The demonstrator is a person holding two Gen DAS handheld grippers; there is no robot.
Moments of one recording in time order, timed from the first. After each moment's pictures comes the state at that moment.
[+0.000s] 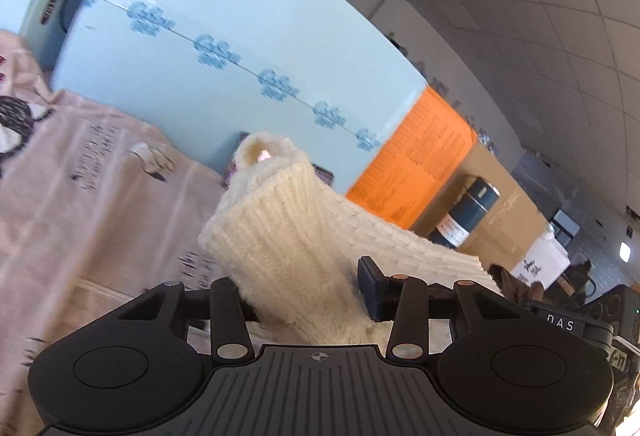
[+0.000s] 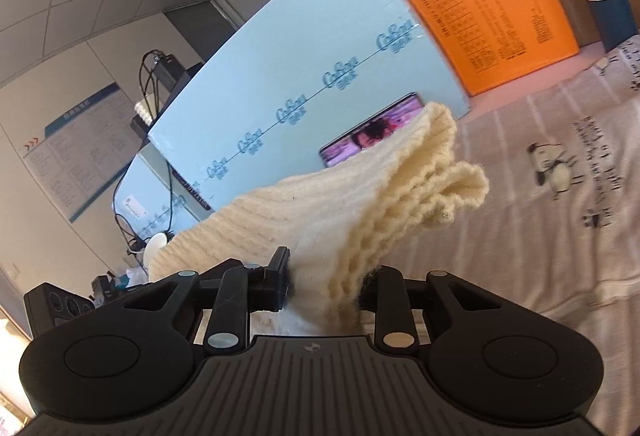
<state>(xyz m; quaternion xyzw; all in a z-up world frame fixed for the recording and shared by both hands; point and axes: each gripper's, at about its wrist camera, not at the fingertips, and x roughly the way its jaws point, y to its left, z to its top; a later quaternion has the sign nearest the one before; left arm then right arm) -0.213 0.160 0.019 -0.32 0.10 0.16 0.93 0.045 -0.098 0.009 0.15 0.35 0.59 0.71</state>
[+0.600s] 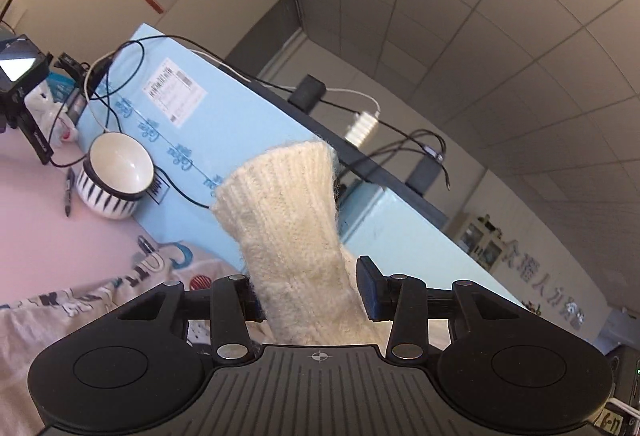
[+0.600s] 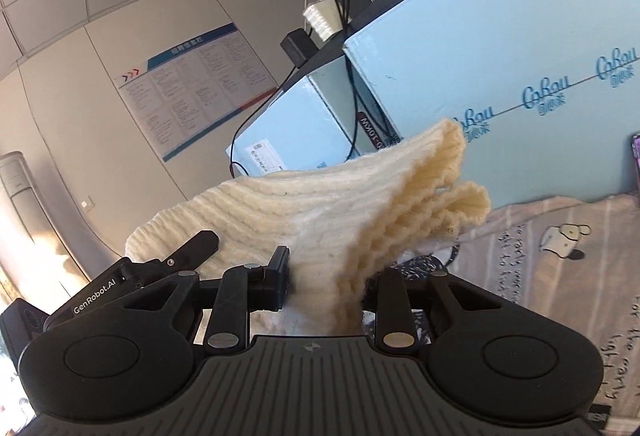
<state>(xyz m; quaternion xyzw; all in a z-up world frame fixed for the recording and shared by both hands) -0.391 0.266 0.077 -0.30 -0.11 0.38 0.87 -0.121 0.121 0.052 0.11 0.30 0.73 0.61</state>
